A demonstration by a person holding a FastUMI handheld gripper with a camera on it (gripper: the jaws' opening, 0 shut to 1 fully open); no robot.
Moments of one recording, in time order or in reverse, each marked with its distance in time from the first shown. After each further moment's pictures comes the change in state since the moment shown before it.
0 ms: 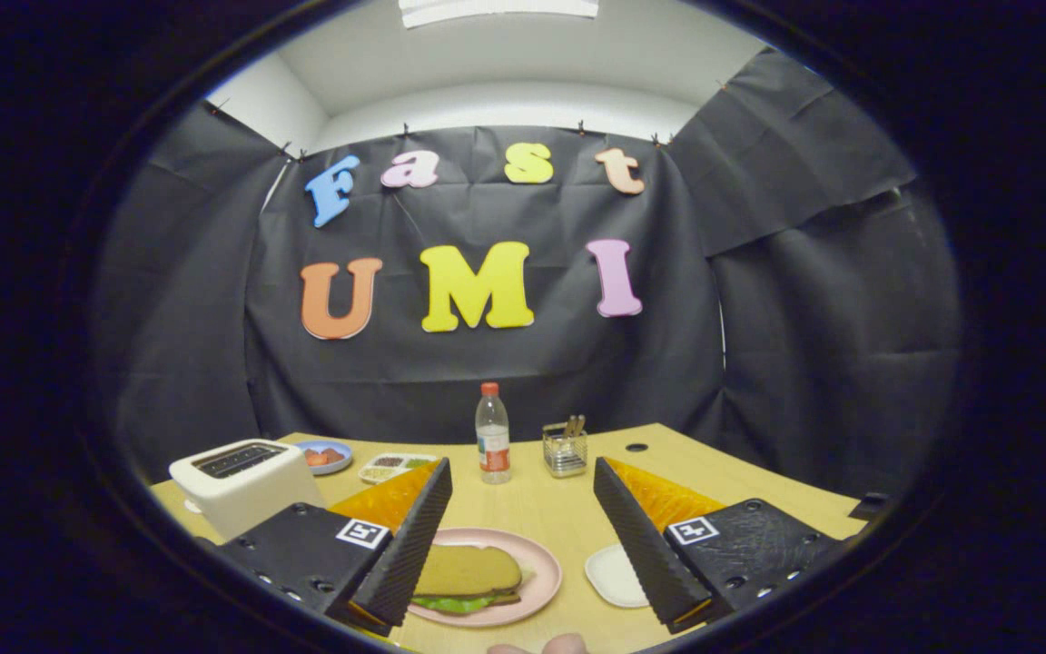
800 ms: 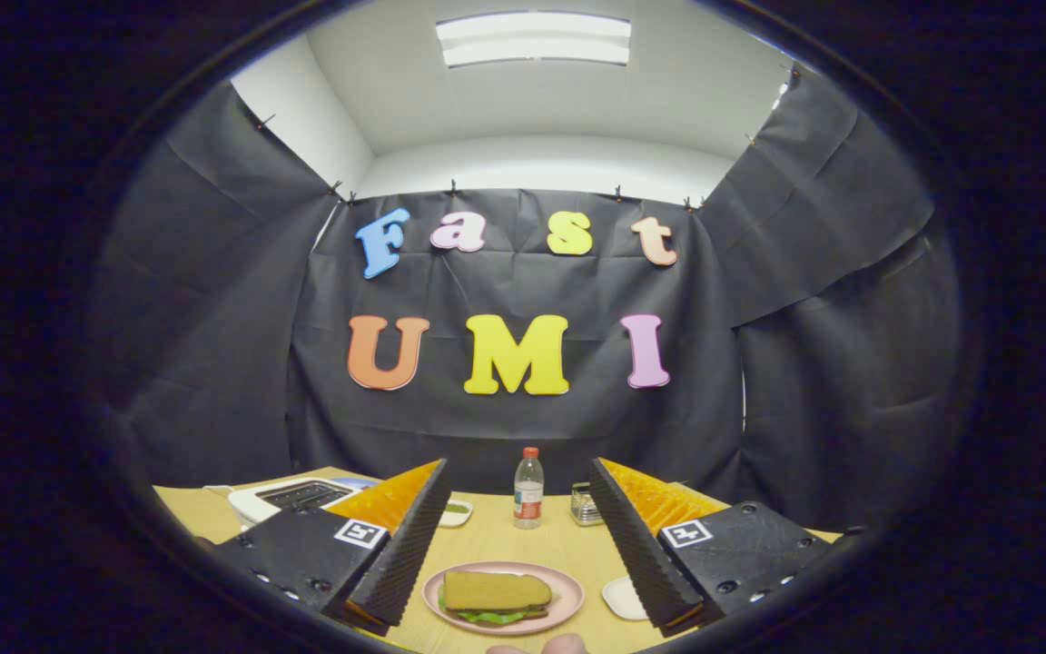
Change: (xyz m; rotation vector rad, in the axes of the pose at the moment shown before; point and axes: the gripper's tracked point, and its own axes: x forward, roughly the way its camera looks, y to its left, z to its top) arm -0.055 0.041 0.039 -0.035 -0.157 0.077
